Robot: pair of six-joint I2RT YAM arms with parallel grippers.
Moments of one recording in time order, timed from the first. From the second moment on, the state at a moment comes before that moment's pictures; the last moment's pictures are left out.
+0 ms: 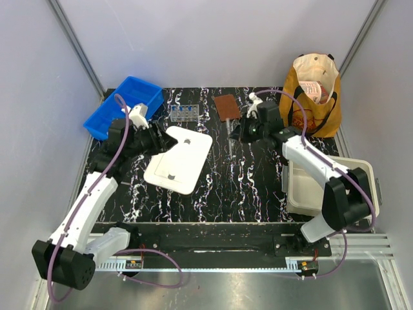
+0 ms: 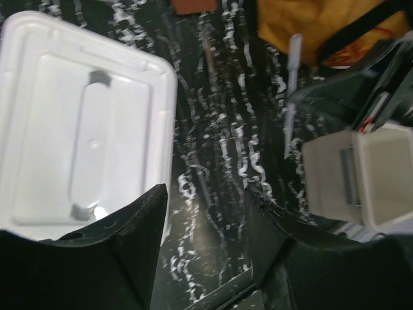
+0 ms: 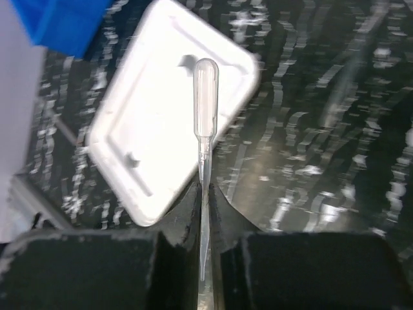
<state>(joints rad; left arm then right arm) -0.25 0.98 0.94 -0.45 0.30 -0.51 0.40 1.56 1.18 -0.23 -0.32 0.44</state>
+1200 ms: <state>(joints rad) -0.41 1.28 1.01 -0.10 0.51 -0.72 0.66 1.45 1.03 0.19 -0.49 0.74</state>
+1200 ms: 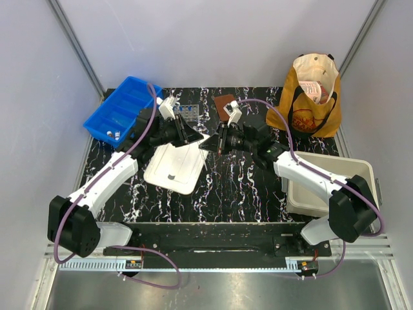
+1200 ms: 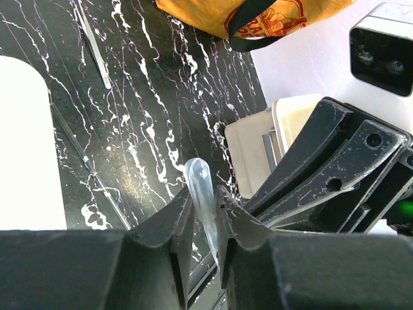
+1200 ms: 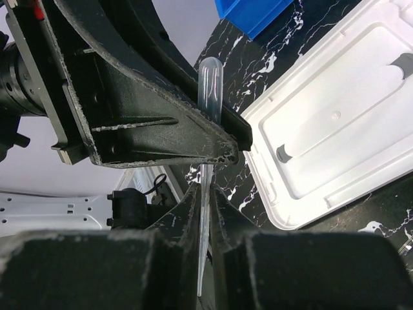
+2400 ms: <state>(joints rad) -0.08 1.29 1.38 -0.59 0.11 -0.46 0.67 1.14 0.93 -0.14 -0.25 0.64</state>
